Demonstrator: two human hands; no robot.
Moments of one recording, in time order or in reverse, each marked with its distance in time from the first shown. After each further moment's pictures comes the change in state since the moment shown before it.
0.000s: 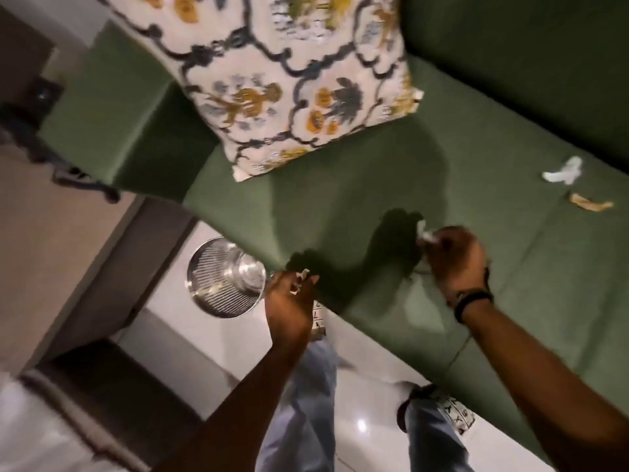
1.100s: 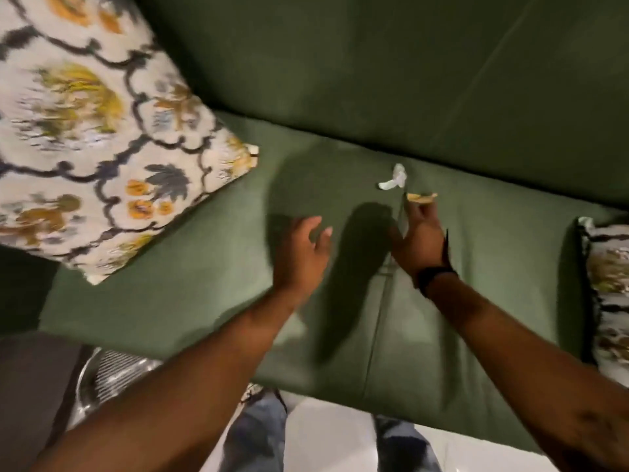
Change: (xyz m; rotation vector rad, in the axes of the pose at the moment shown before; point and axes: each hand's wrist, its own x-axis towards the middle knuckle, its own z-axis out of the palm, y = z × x) left_hand -0.011 0.167 0.214 0.335 -0.466 0.490; right_hand 0.071 0.111 -0.133 -0.332 0.239 0.054
